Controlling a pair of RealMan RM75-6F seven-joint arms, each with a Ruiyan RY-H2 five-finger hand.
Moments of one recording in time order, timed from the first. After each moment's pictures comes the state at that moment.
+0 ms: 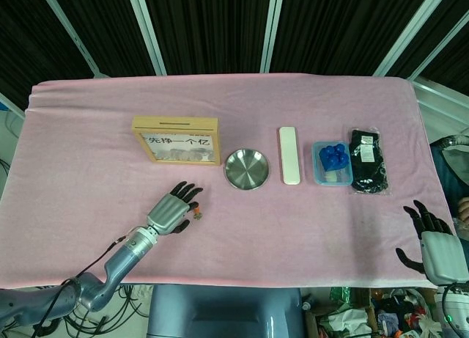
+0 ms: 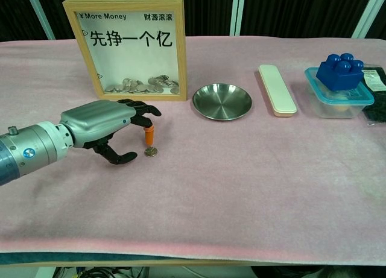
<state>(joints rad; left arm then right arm) -0.69 -1.73 -0.06 -1.21 1.45 0.94 0.17 0.07 -1.10 0.07 -1.69 -1.39 1.42 -0.11</state>
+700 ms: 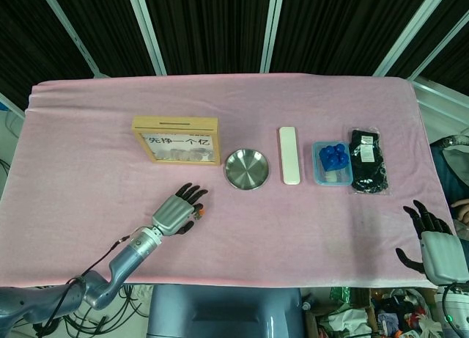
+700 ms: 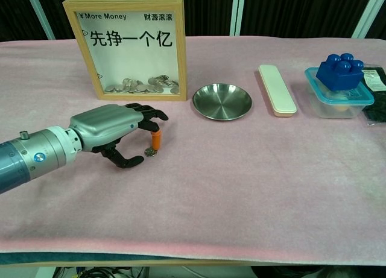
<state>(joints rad) -0.71 -1.78 -0.04 -1.14 1.48 0.94 0.11 0.07 -1.10 0.07 -1.70 -1.39 1.42 -0.10</state>
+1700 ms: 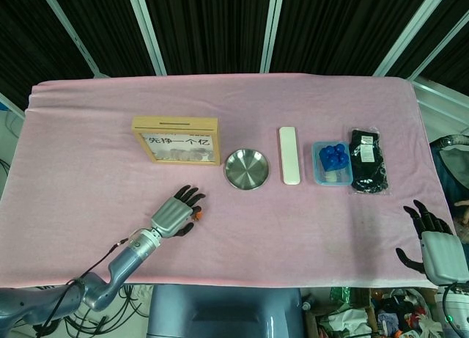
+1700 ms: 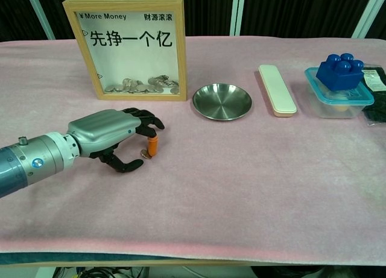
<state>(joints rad) -0.70 -1.77 -0.02 -1.13 1.44 0.92 0.14 0.07 -1.10 0.07 -1.70 -1.39 1.42 -0.10</state>
